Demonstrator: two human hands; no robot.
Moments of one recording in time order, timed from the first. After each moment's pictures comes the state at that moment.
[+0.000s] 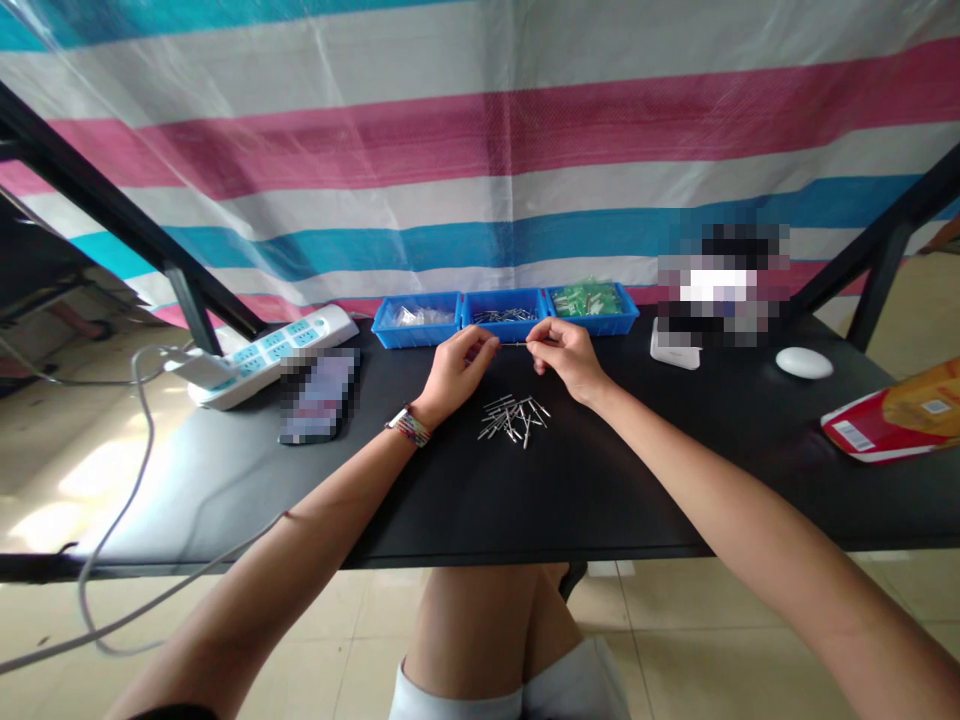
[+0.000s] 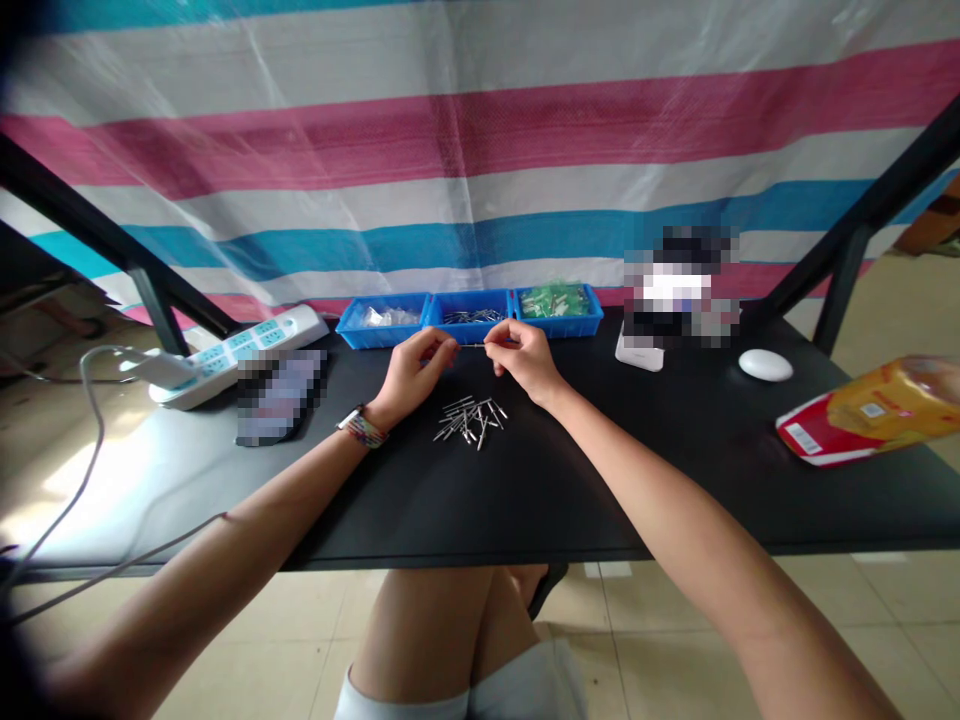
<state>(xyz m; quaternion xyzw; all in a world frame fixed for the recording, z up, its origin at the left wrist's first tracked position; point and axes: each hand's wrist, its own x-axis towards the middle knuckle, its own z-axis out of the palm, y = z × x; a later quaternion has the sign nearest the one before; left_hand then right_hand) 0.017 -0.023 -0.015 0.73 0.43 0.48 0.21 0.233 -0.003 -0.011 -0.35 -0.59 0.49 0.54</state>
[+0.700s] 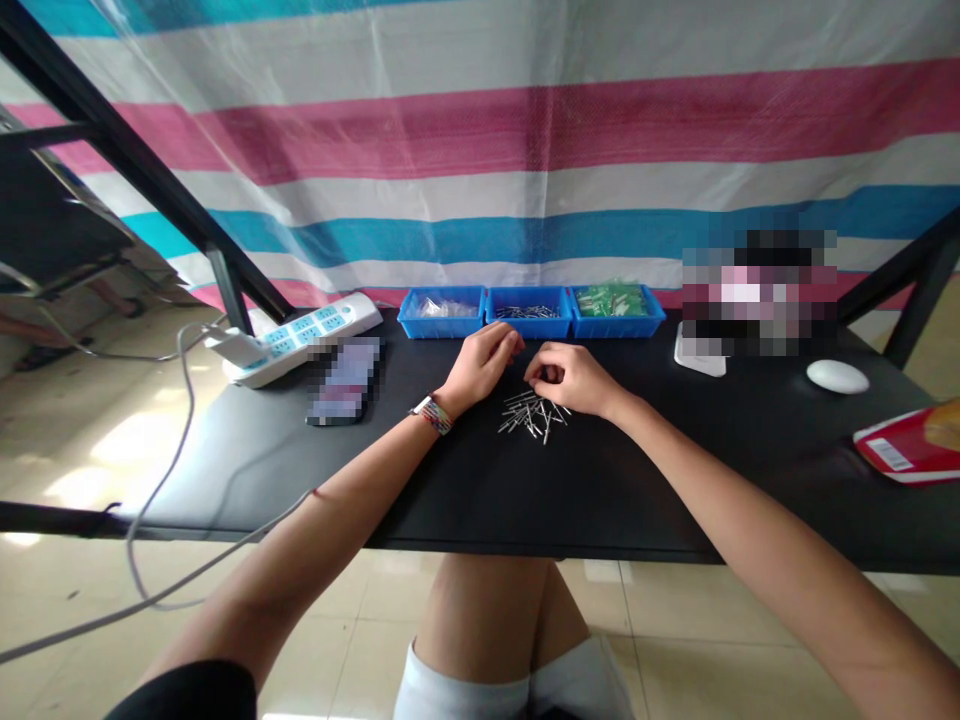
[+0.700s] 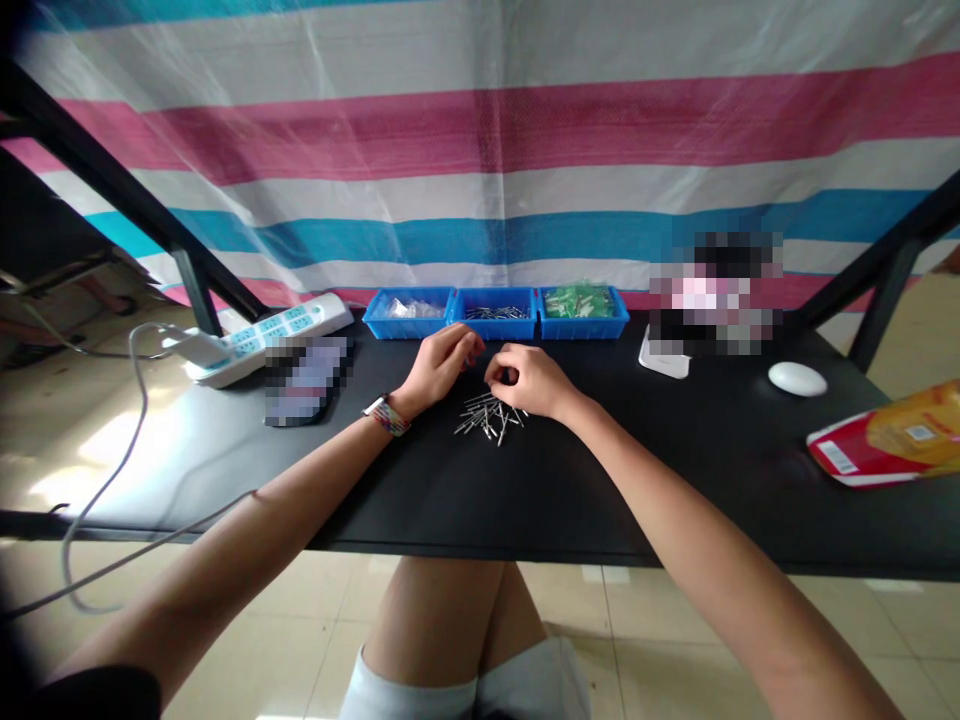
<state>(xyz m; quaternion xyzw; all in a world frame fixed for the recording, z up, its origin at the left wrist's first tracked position) 0.014 -0.024 -0.012 0.77 0.40 0.44 0.21 0.233 -0.019 -0.008 -0.31 -0.85 0.27 0.34</state>
